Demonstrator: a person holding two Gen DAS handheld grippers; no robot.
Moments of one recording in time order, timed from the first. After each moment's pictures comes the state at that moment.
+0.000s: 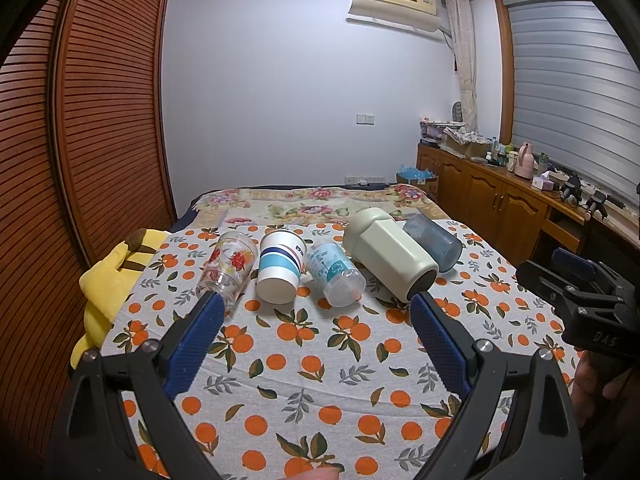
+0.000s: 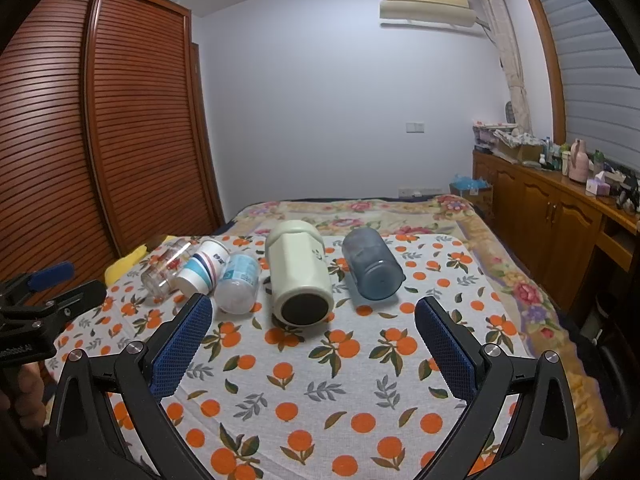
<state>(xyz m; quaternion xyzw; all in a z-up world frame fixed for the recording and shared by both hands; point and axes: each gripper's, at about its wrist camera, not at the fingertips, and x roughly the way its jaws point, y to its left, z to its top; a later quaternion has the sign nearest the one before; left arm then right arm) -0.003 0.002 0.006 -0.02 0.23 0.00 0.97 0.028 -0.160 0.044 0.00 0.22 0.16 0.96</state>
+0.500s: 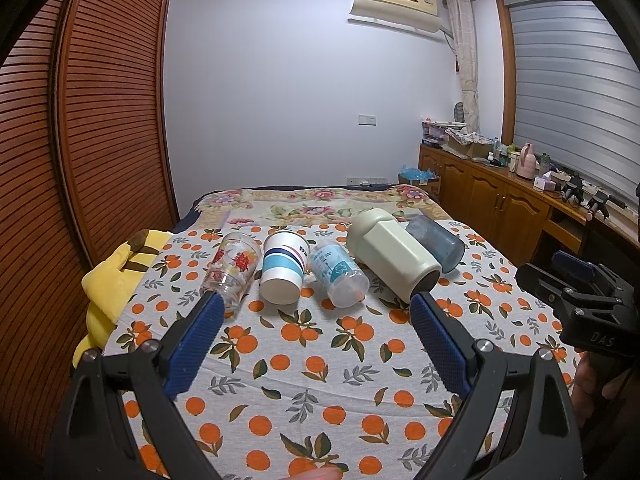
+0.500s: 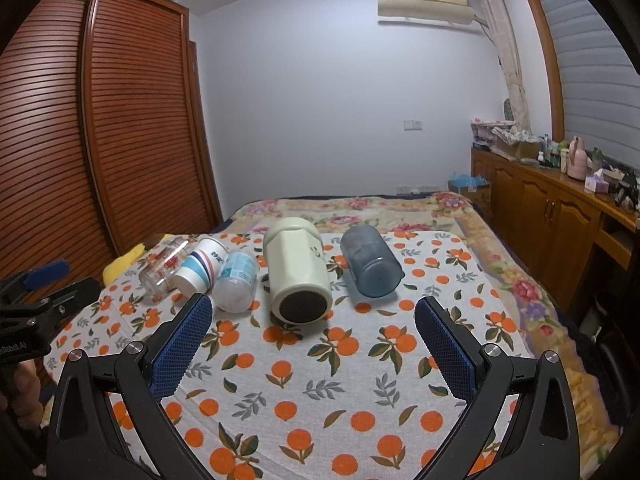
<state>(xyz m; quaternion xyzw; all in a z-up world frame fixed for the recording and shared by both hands) -0.007 0.002 0.011 -0.01 0.23 0.01 0.97 0.025 -0.160 0.043 0.00 0.22 0.16 0.96</state>
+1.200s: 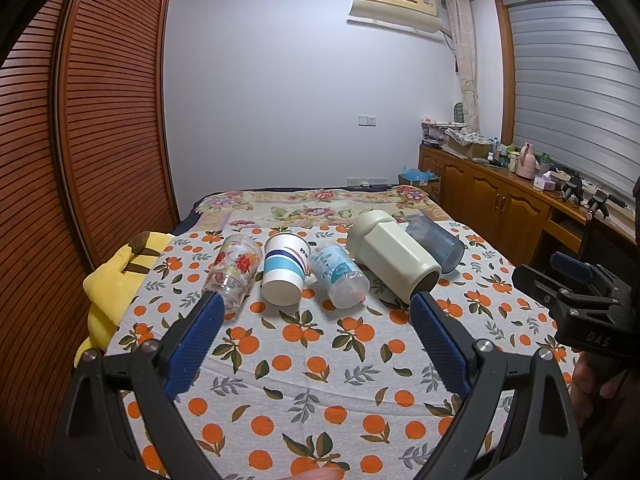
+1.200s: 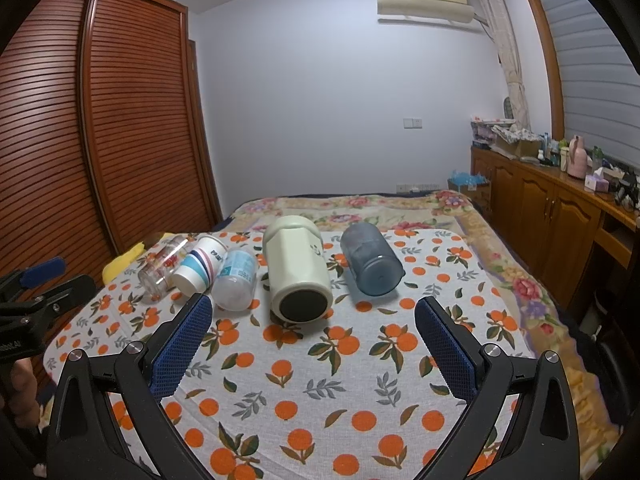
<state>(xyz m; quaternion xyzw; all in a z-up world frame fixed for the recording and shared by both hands) -0.009 0.005 0.017 -0.02 0.23 0.01 0.97 0.026 -0.161 0.042 0.00 0.22 0.16 0.96</state>
